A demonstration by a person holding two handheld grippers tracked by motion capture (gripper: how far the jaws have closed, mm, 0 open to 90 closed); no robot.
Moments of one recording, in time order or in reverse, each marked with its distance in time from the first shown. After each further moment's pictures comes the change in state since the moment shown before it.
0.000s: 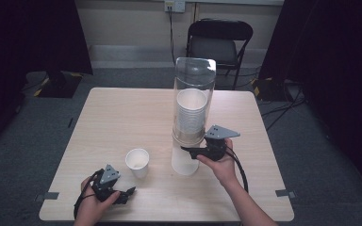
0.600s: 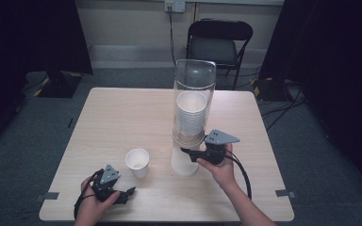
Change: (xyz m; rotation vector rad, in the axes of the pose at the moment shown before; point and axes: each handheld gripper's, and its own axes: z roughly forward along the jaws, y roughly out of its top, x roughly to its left) left arm 0.000 0.000 0.000 0.000 0.002 0.000; right arm 0.004 -0.013 0.000 -0.039 -0.009 -0.034
